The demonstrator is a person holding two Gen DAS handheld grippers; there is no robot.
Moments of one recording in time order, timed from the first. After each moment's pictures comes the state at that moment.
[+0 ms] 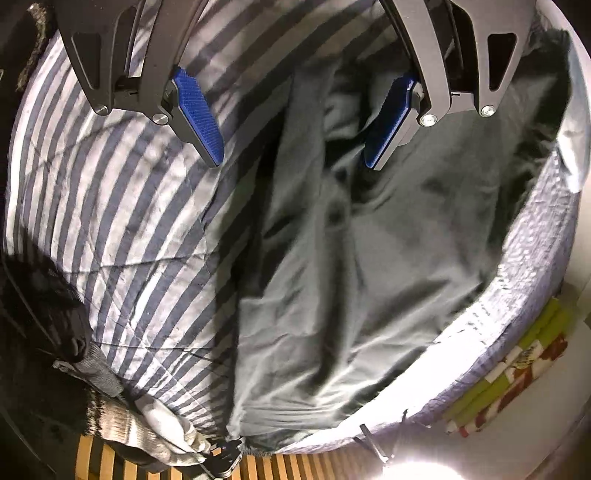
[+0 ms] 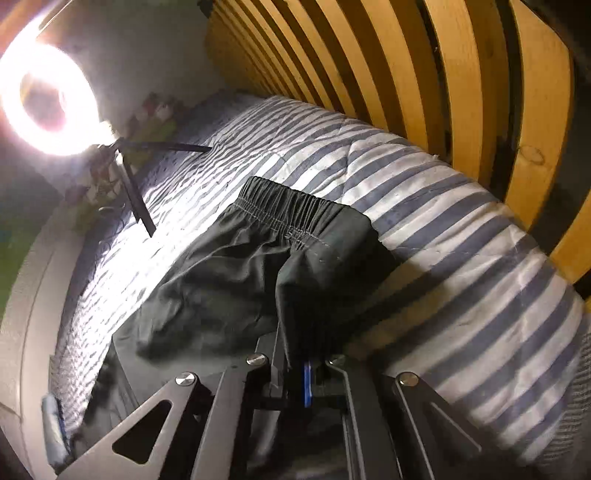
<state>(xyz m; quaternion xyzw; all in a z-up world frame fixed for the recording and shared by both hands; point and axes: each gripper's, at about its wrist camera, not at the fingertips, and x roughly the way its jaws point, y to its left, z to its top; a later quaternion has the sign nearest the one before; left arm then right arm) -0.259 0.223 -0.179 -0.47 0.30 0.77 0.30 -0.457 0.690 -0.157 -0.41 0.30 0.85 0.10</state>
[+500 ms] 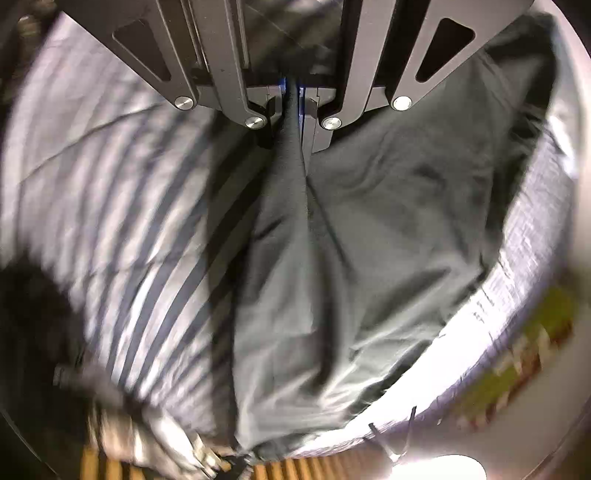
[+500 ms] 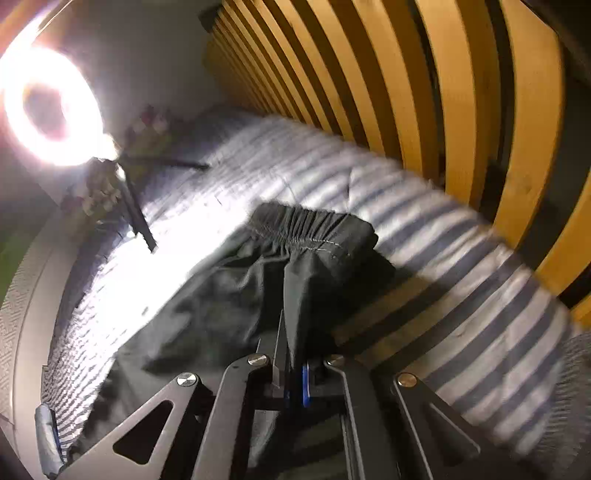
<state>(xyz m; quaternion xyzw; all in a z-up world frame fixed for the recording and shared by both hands) -0.280 0.225 -0.166 -0.49 0.28 0.76 0.32 -0.455 0.684 -0.132 -0.38 0.28 0.87 0.12</state>
